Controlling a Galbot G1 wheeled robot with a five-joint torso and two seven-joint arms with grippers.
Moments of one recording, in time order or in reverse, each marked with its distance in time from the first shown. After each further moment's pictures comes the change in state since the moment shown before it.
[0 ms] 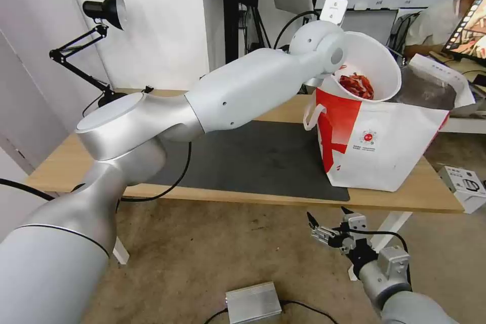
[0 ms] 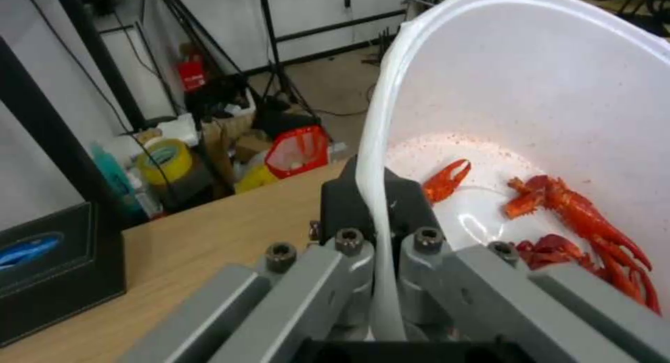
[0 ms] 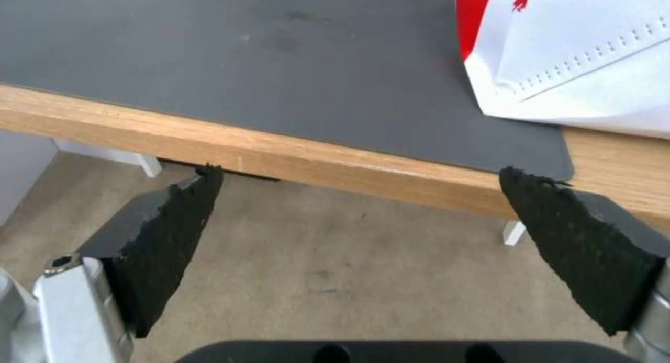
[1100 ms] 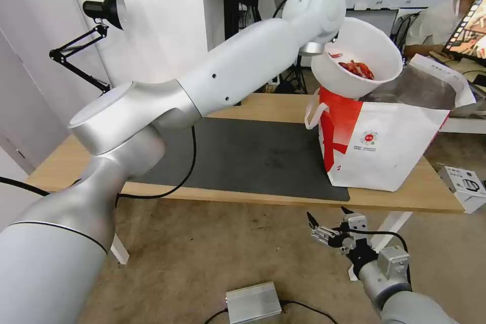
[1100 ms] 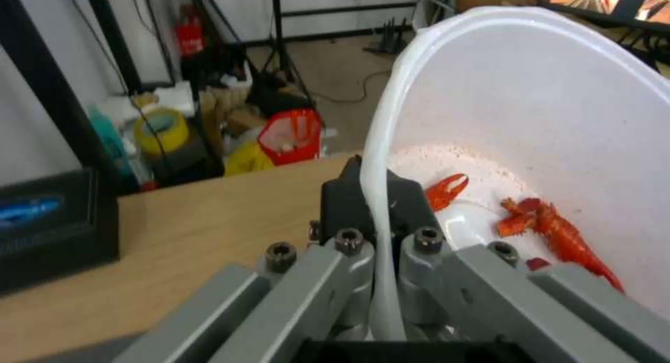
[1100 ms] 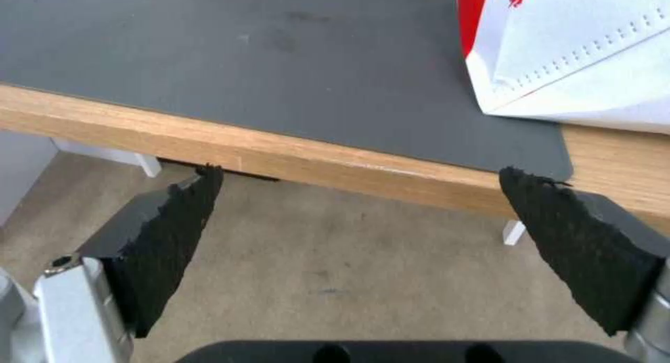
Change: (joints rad) left arm -0.032 -0.001 -0.098 0.028 -0.123 0.046 -0.069; right arm 0.000 0.000 0.000 0.000 0.000 0.000 0.000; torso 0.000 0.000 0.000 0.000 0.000
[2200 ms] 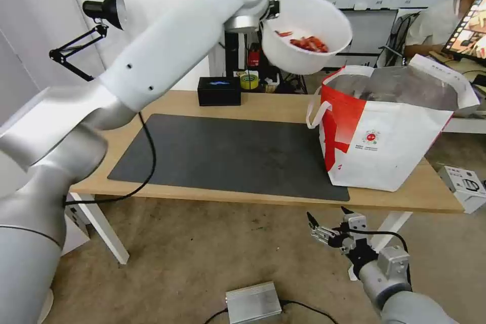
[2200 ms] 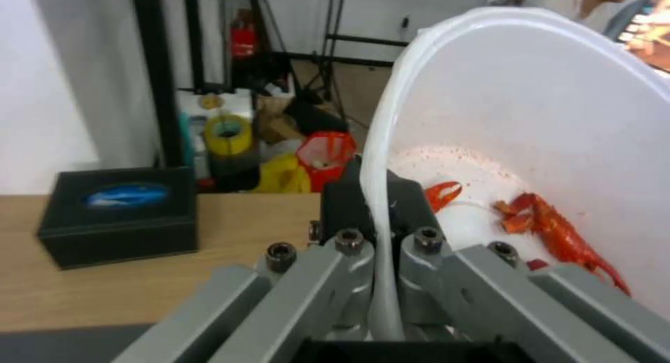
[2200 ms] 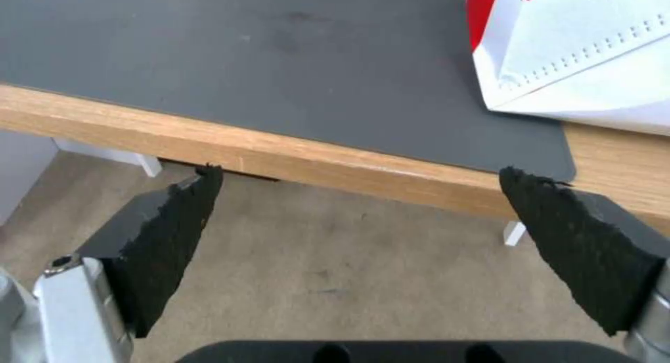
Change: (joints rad) left arm -0.035 0.181 -0.126 -0.121 -0.154 0.008 -0.142; right arm 0.000 0.000 0.000 0.000 0.000 0.000 0.000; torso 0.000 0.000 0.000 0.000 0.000
